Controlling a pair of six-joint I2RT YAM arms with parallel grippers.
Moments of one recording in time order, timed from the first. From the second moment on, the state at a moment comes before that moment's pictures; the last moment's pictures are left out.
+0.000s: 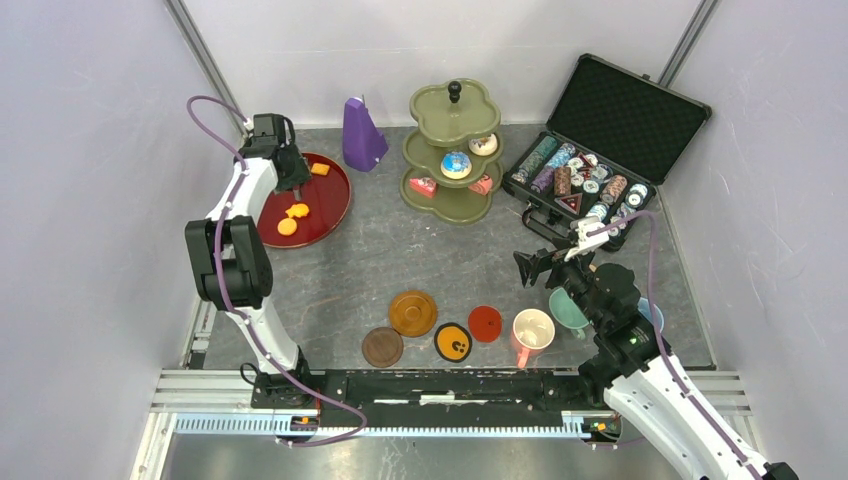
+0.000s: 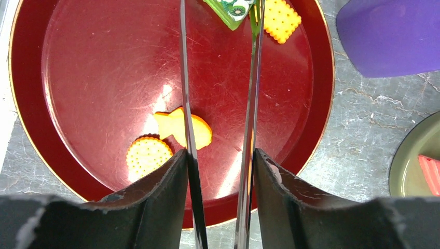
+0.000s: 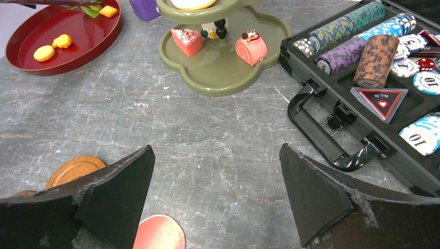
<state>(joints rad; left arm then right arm) 0.08 1.86 1.53 -0.57 -0.13 -0.34 0.49 0.46 0.40 -0.07 0.08 0.15</state>
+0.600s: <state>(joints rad) 0.09 1.84 1.50 -0.54 -0.13 -0.34 0.49 0.46 0.40 -0.08 0.08 0.15</state>
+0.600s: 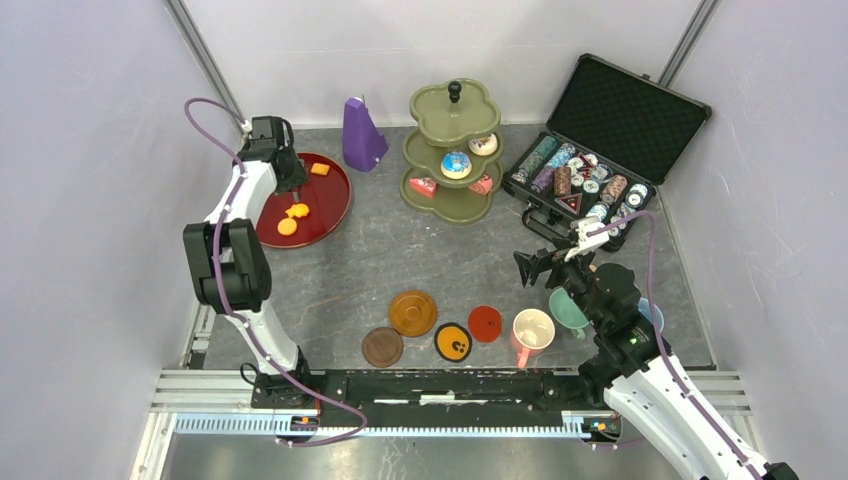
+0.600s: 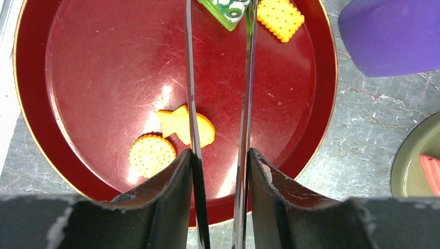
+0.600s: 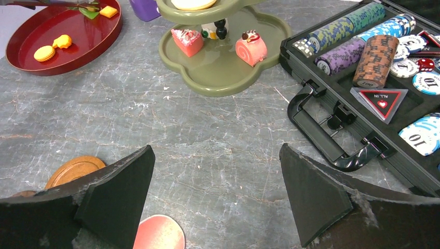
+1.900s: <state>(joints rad) -0.75 1.40 1.06 -0.44 -0.15 -0.57 0.49 0.47 0.40 -0.07 0.08 0.15</state>
